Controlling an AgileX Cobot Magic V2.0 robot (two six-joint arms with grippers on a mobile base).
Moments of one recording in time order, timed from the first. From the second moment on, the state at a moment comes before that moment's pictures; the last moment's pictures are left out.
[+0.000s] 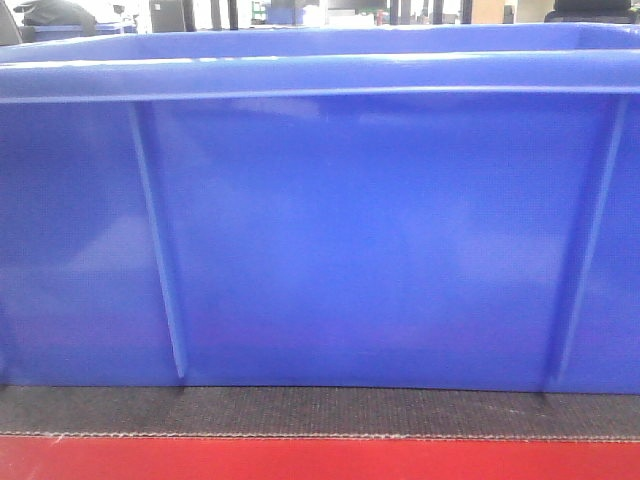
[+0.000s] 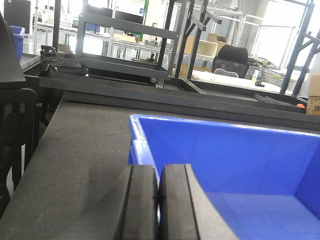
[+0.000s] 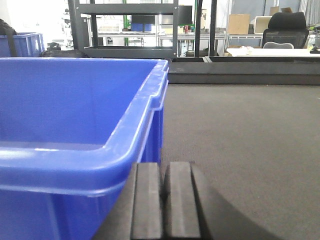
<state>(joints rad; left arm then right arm) -0.20 0.28 -0.38 0.08 0.13 -0.23 0.09 0.01 0.00 -0.02 0.05 0.05</state>
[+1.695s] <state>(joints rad) -0.20 0.28 -0.38 0.08 0.13 -0.23 0.03 0.01 0.00 0.06 0.04 0.00</state>
